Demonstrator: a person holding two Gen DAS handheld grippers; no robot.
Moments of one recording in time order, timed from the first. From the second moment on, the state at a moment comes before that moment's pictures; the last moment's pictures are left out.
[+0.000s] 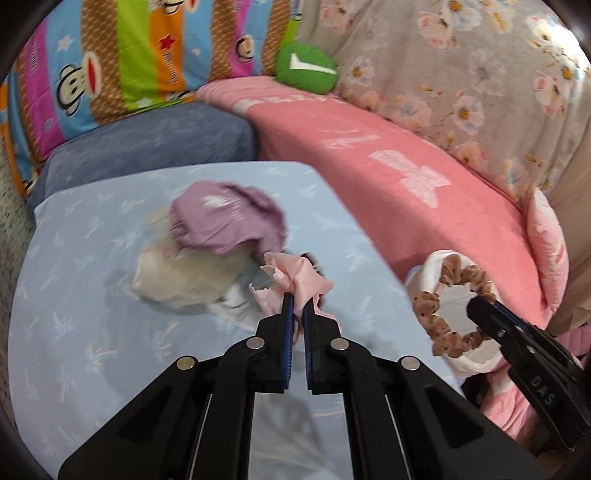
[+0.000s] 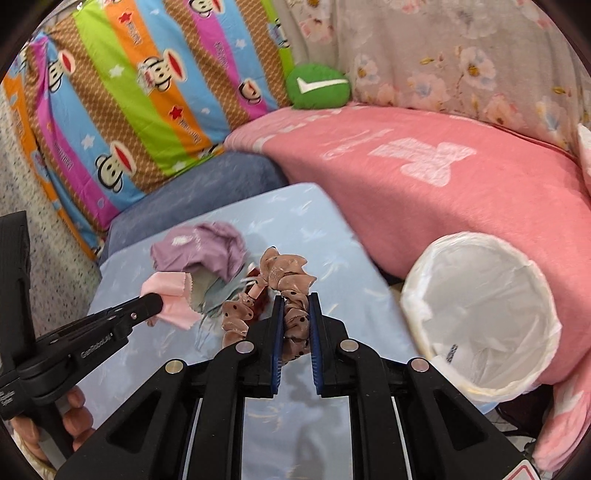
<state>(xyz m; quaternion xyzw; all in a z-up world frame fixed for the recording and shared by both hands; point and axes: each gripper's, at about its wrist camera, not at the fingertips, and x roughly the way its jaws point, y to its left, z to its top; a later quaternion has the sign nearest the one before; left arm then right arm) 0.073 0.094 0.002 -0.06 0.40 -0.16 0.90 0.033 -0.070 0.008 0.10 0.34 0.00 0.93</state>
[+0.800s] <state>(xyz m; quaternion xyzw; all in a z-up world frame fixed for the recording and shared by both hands) 0.060 -0.083 0.068 0.03 0.32 -0.32 0.89 -0.015 -0.235 0.065 0.17 0.25 -0.13 0.95</state>
